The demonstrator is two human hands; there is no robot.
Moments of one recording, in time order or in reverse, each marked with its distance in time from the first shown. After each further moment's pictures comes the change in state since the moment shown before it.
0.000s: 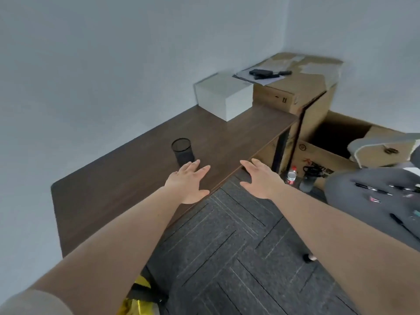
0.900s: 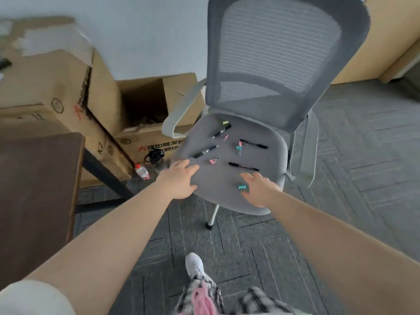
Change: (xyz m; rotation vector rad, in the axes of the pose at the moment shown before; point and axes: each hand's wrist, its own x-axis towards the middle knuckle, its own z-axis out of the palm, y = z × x) left_hand 0.329 0.431 0.024 0.309 -0.235 0.996; right_hand -0.086 0.380 -0.004 0.271 -0.100 1.105
